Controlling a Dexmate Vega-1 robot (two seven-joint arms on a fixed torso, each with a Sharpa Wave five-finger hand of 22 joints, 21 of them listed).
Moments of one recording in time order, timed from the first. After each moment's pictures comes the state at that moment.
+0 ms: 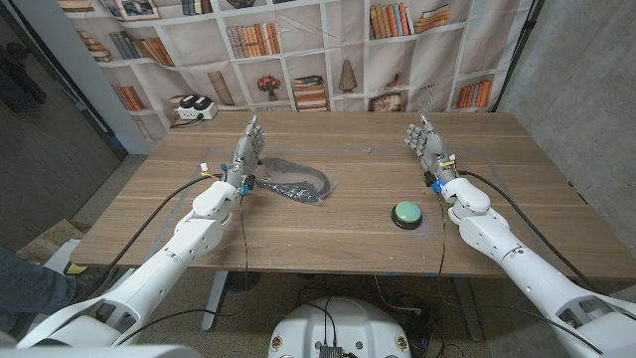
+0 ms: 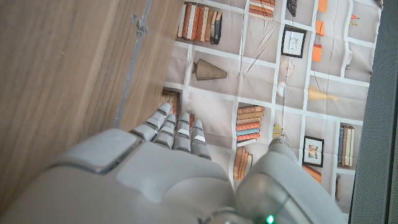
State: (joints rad) left arm 0.85 0.52 0.36 -1.32 -0.64 -0.28 0.01; left_hand 0.26 -0.12 0.17 0.11 0.29 -0.17 0.07 0.20 0.18 -0.12 0.02 0.21 0.18 -0.15 0.02 0.19 0.18 -0.17 -0.03 0.25 0.17; right arm -0.84 -0.49 -0.37 -1.30 0.65 0.31 0.03; right_hand 0.27 -0.03 0.19 0.02 0.21 0.11 0.08 0.21 0.18 0.11 0.10 0.23 0.18 0.04 0.04 0.20 0.17 0.04 -0.04 0.37 0.17
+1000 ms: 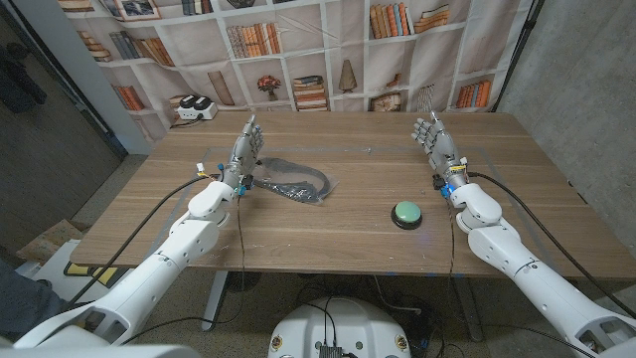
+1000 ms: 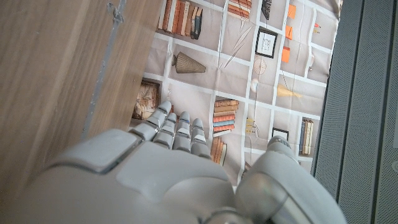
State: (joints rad) left arm 0.90 0.55 0.34 -1.40 -0.67 -0.26 0.00; left_hand 0.29 -0.10 0.17 0.11 0.29 -0.11 0.08 0.21 0.18 -0.07 0.02 0.22 0.18 -0.11 0.01 0.20 0.18 -0.15 -0.04 0.25 0.17; right arm -0.96 -0.55 -0.32 -1.42 0.63 0.43 0.02; right_hand 0.28 -0.02 0.20 0.01 0.21 0.13 0.07 0.21 0.18 0.14 0.09 0.23 0.18 0.07 0.03 0.20 0.17 0.07 -0.04 0.37 0.17
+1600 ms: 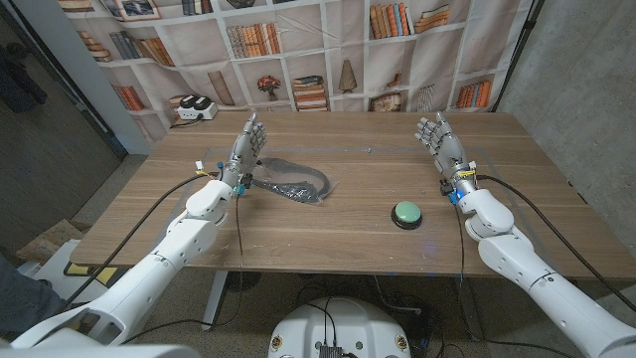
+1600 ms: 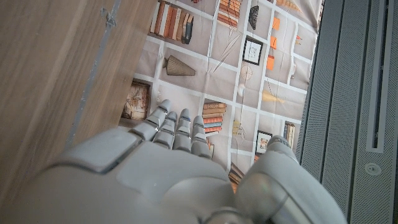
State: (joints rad) left arm 0.90 0.57 0.34 -1.44 -0.66 -0.25 0.01; left_hand 0.31 -0.09 0.16 0.10 0.29 -0.03 0.08 0.22 0.18 0.02 0.02 0.24 0.18 0.00 0.01 0.22 0.18 -0.04 -0.03 0.26 0.17; right arm -1.04 -0.61 -0.29 -1.51 0.62 0.47 0.03; right_hand 0.28 -0.02 0.19 0.00 0.21 0.19 0.03 0.22 0.18 0.20 0.08 0.25 0.18 0.09 0.02 0.20 0.18 0.09 -0.04 0.36 0.17
